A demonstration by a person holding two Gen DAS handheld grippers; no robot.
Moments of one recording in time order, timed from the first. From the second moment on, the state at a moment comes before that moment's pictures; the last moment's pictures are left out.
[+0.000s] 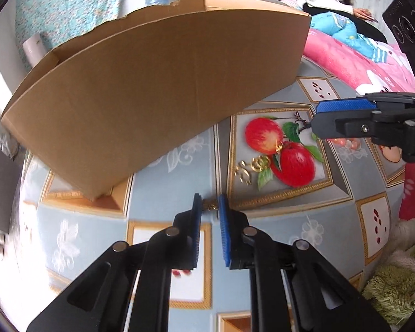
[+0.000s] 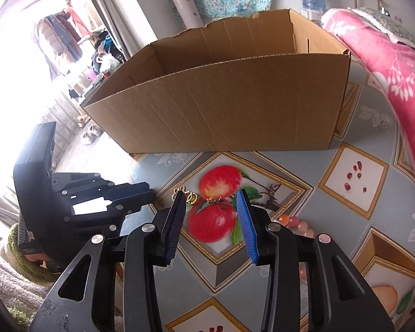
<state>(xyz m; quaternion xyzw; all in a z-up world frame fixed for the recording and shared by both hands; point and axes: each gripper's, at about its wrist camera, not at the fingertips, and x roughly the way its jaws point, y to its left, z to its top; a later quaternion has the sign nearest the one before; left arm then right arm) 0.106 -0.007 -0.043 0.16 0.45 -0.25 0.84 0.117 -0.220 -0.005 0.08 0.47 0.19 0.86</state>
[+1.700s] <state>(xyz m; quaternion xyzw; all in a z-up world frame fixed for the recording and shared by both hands) 0.079 0.029 -0.044 0.05 0.45 -0.21 0.87 0.166 -0.207 -0.027 0.07 0.52 0.19 0.83</state>
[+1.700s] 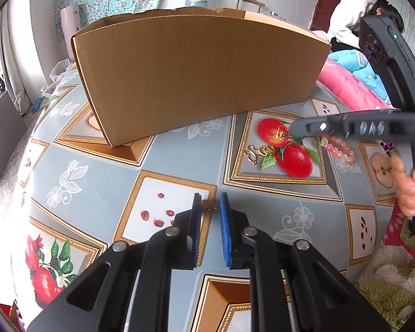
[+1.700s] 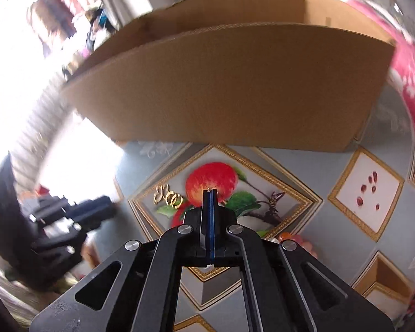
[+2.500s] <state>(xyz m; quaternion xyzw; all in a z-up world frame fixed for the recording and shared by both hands) 0.078 0.028 -0.046 0.05 0.44 -0.21 0.87 0.180 -0.161 -0.035 -0.11 0.49 0.20 0.84</state>
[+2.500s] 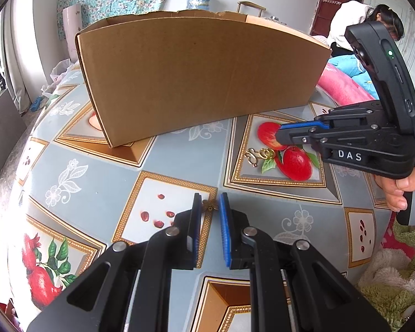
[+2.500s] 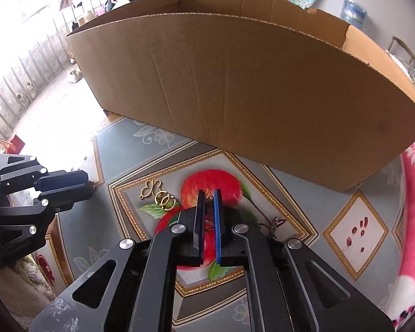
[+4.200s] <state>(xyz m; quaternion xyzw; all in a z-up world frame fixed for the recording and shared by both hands) 0.271 -0.003 0.036 -0.06 0.51 -0.28 0.81 0.372 -0.194 0.020 0.06 0.59 0.30 0.75</state>
